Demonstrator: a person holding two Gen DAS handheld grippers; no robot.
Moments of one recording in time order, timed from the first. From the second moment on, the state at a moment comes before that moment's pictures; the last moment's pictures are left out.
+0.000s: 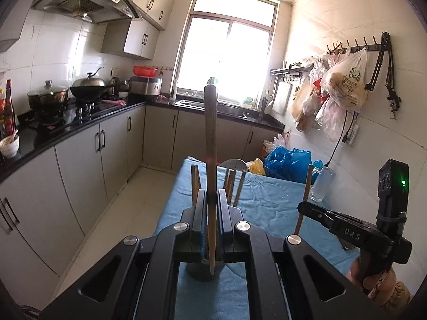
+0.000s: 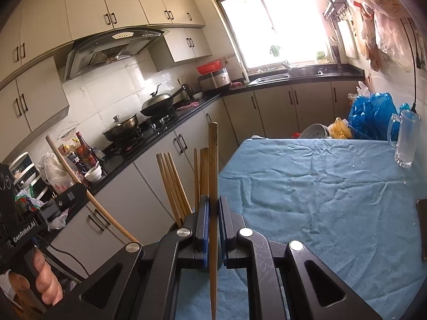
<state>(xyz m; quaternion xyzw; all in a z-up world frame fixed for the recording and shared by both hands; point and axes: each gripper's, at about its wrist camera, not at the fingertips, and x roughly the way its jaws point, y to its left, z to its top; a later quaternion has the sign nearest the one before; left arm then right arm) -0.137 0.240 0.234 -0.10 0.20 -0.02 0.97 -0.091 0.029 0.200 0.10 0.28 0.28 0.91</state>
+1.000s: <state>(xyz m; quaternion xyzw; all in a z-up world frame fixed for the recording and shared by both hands) -0.064 0.234 0.227 -0.08 0.23 -0.03 0.97 -0.050 0.099 0.249 0.10 0.17 0.26 0.94</state>
